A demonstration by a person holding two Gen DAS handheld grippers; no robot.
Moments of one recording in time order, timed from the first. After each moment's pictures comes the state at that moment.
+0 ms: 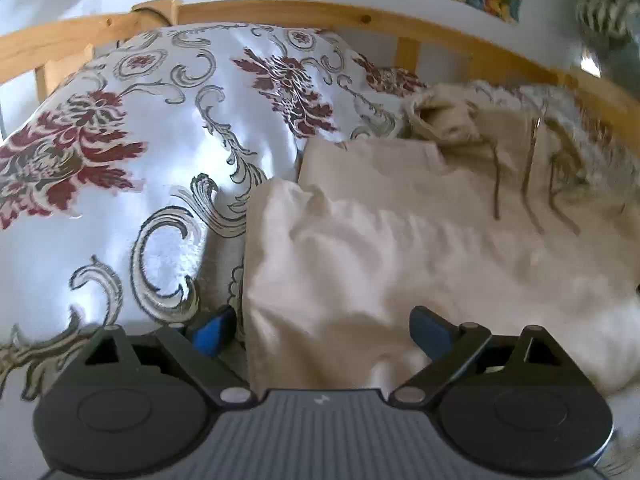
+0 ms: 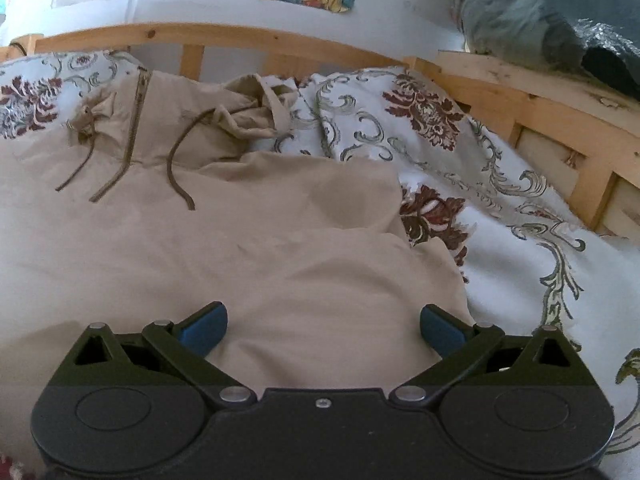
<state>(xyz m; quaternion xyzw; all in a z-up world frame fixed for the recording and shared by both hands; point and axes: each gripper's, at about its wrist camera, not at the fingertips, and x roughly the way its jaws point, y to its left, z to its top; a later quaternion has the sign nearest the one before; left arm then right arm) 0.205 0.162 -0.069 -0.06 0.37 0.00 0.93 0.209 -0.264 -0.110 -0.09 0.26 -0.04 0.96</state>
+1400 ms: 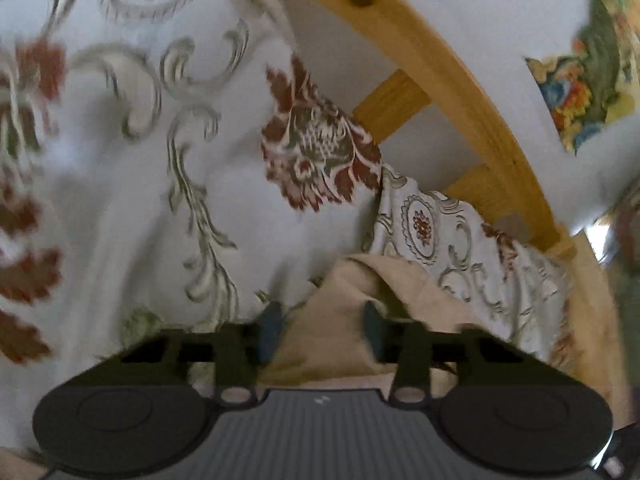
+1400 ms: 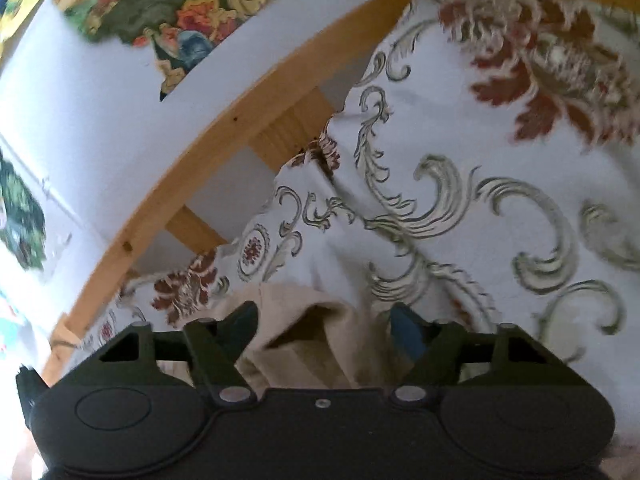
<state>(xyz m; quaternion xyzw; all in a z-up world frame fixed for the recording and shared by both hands) 0.584 0.105 -0.070 -0.34 0.42 -0.10 0.84 0.526 -0.304 -0.039 0.33 0.32 0.10 0.88</state>
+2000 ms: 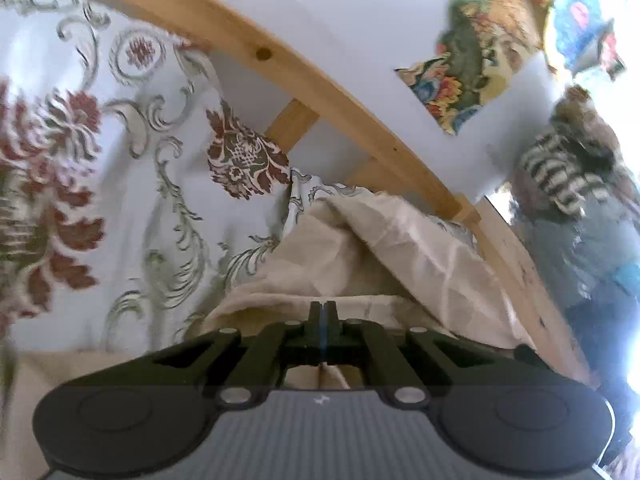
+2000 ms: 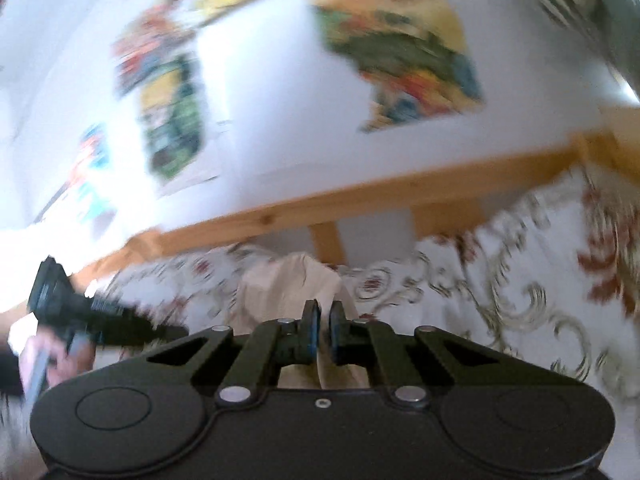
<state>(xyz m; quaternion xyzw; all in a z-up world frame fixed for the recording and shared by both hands) 0.452 0.126 -0.020 -0.29 0.33 -0.20 0.88 0.387 -0.274 0.028 0.05 0.14 0.28 0.95</state>
